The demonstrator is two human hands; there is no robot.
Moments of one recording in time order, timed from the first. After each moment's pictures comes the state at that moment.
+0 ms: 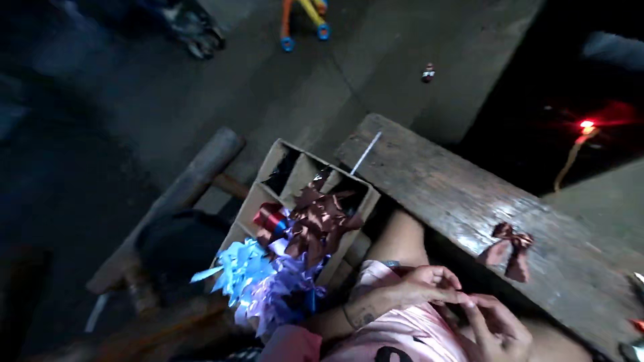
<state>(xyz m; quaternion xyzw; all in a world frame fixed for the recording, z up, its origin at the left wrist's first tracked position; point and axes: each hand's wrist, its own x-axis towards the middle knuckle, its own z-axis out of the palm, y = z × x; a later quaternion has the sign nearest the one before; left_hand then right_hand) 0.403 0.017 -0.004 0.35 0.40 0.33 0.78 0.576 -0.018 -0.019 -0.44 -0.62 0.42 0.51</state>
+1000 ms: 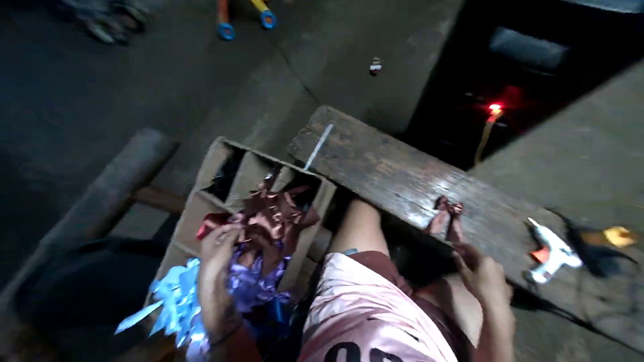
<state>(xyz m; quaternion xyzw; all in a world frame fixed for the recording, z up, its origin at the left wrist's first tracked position) 0.156 -0.018 0.028 0.30 0.83 0.38 0.27 0.644 0.027 0.000 -0.71 -0.62 0.31 0.13</state>
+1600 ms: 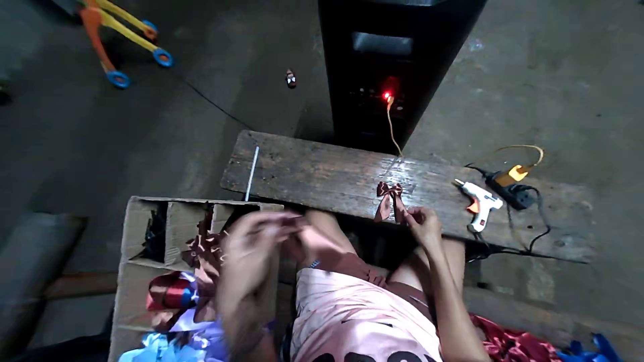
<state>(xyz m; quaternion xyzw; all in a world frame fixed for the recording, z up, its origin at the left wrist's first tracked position) 0.300 0.056 0.084 0.63 0.47 0.47 0.41 0.663 0.061 -0.083 -0.77 -0.45 0.33 0.31</state>
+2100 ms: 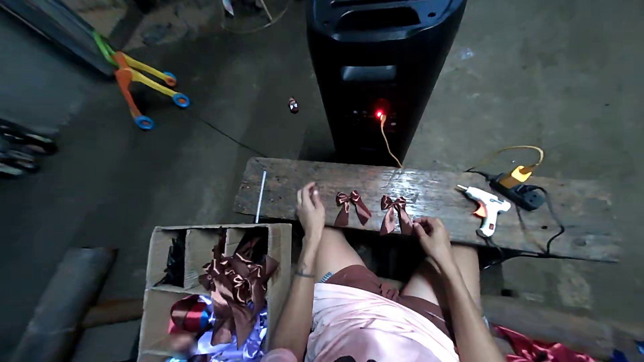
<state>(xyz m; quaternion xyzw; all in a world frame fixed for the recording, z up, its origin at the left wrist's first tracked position) 0.378 0.177 -0.053 0.65 0.64 0.32 0.24 0.666 0.056 -0.078 -0.76 -0.46 0.33 0.31</state>
